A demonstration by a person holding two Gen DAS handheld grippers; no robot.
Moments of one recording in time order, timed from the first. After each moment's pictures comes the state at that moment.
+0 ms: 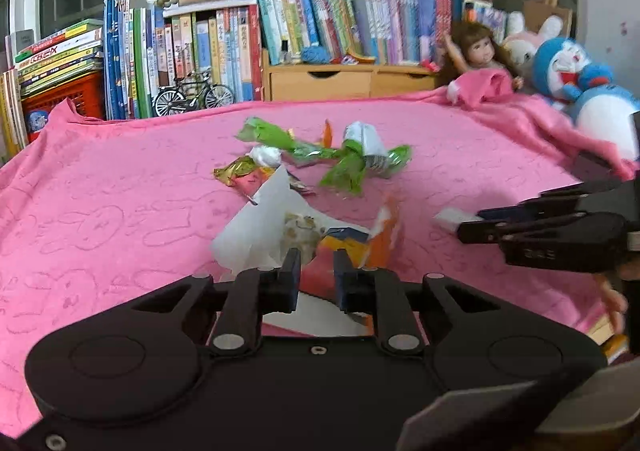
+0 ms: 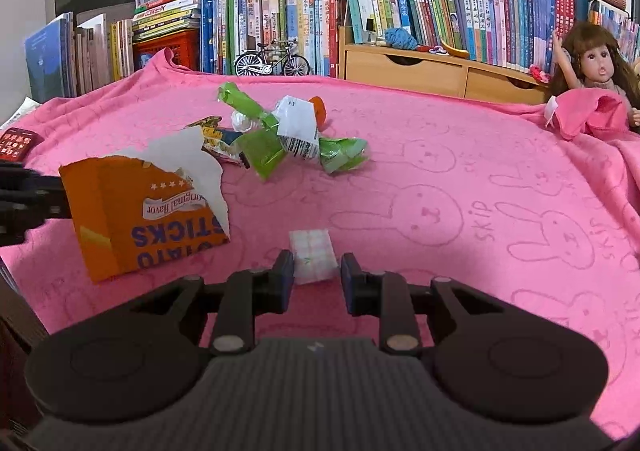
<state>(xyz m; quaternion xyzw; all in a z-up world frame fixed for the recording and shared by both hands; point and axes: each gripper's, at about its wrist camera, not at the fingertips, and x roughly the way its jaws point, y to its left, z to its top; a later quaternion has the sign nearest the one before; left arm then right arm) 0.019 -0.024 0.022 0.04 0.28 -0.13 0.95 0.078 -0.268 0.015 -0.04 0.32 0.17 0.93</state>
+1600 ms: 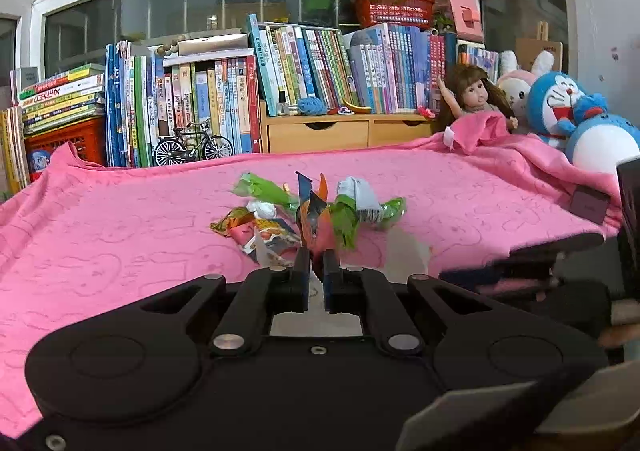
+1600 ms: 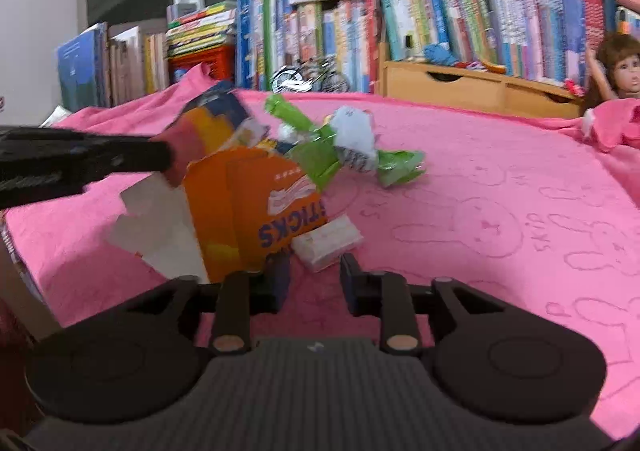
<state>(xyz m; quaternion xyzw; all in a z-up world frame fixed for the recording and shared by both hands) 0.015 -0.027 0.035 0.04 0.20 -0.14 0.97 0.072 -0.246 0.006 -0.02 0.28 0.20 0.94</state>
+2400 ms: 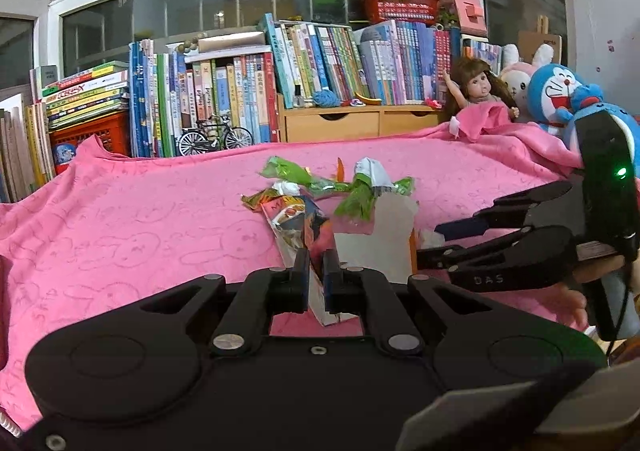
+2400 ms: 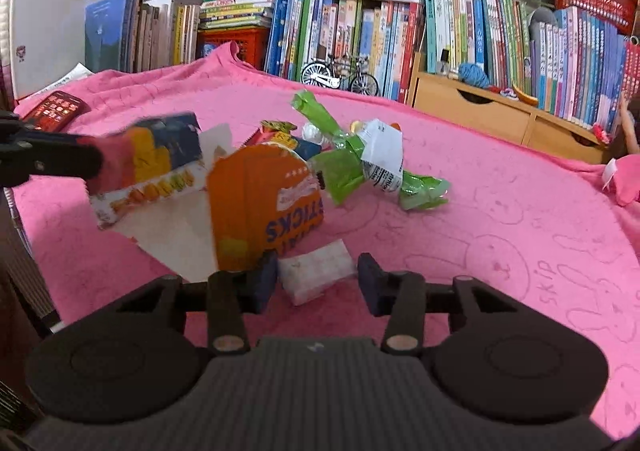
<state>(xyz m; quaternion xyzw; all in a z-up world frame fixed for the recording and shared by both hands) -0.028 0.002 0.036 0.05 0.21 -0.13 0.97 0.075 -0.227 0.013 -0.10 0.27 0.25 0.92</state>
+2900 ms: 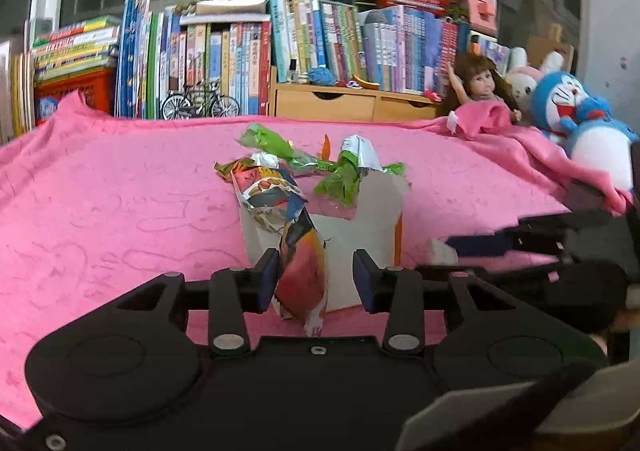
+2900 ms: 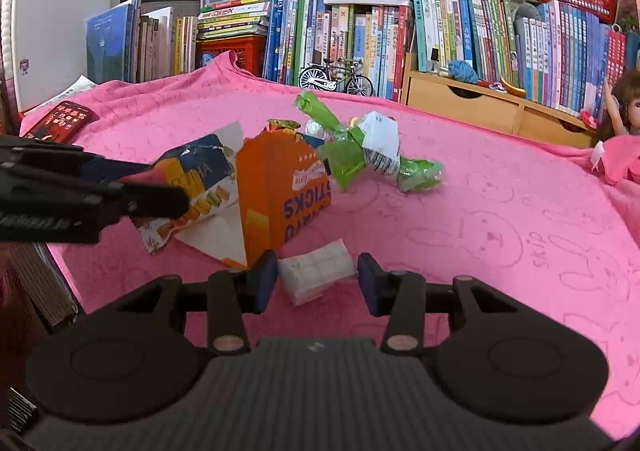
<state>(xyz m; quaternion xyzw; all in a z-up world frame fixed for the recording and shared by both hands) 0.003 -0.015 0.008 -0.02 0.24 -0.14 0.96 0.051 -0.238 0.008 -0.07 0.27 0.24 0.93</state>
